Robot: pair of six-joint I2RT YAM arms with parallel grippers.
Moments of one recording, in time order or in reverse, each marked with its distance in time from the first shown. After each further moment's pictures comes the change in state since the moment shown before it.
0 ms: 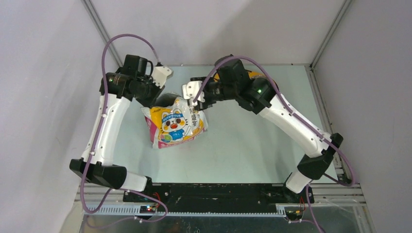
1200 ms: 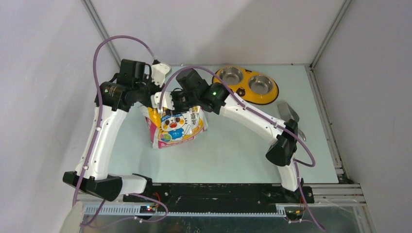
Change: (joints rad) left arm -0.082 -0.117 -0.069 0.129 -0.033 -0.099; right arm 0.124 0.398 0.267 0.018 0.046 0.030
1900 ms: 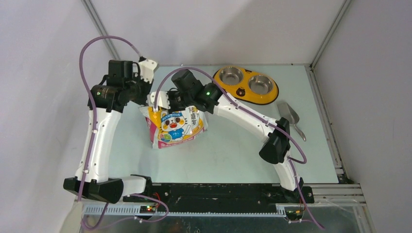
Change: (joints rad) left arm 0.132 -0.034 -0.034 0.072 0.000 -0.035; right arm 0.001 0.087 0.060 0.037 0.055 0.010
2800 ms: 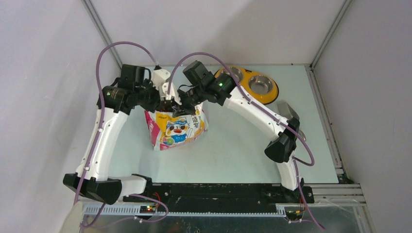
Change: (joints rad) left arm -0.086 -0.002 -0.072 -0.032 0.107 0.073; right arm -0.079 -0.053 0.057 -0.248 -0.378 0.200
